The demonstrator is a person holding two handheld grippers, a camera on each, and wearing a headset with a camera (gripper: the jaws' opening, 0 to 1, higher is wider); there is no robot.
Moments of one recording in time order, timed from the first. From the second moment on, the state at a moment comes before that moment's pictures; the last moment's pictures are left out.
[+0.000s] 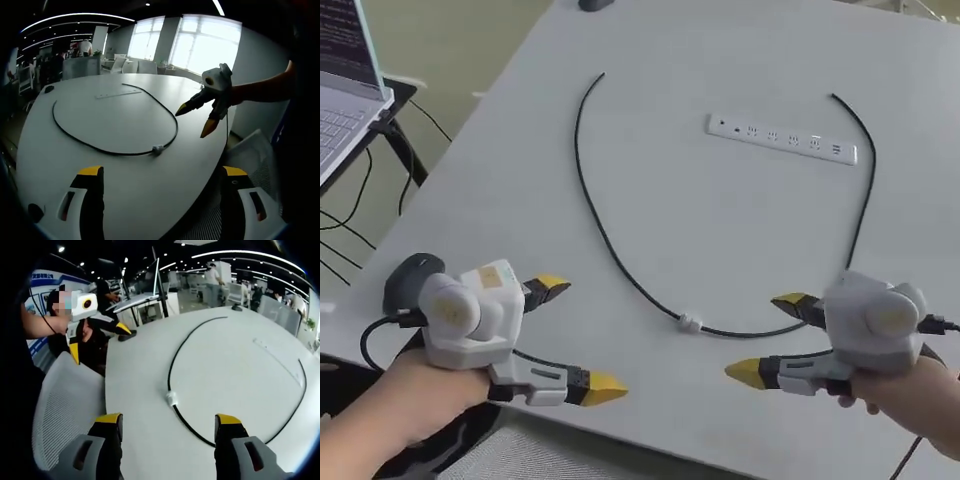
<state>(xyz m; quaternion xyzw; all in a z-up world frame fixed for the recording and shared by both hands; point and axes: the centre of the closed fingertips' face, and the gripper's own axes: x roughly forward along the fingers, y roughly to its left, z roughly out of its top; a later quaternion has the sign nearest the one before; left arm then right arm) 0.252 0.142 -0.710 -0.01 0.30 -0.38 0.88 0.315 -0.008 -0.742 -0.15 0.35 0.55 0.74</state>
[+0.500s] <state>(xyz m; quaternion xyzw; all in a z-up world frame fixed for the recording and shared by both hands) 0.256 0.146 -0.713 -0.02 0.29 -0.39 0.87 0.325 0.018 -0.771 -0.21 0.37 0.56 0.71</state>
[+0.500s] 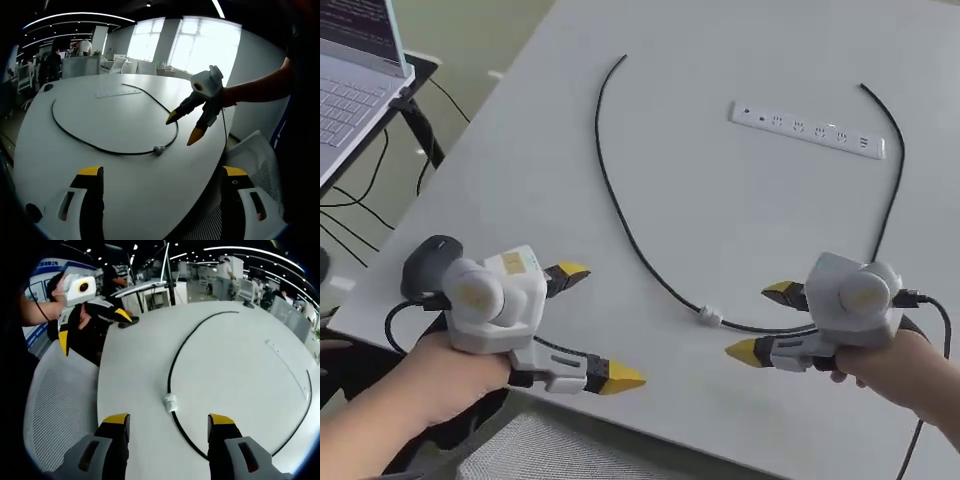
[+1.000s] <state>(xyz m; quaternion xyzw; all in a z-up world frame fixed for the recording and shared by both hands) 0.252 0.150 -0.721 -0.02 0.31 -0.39 0.87 0.333 0.033 -0.792 -0.25 0.38 0.57 0.68</state>
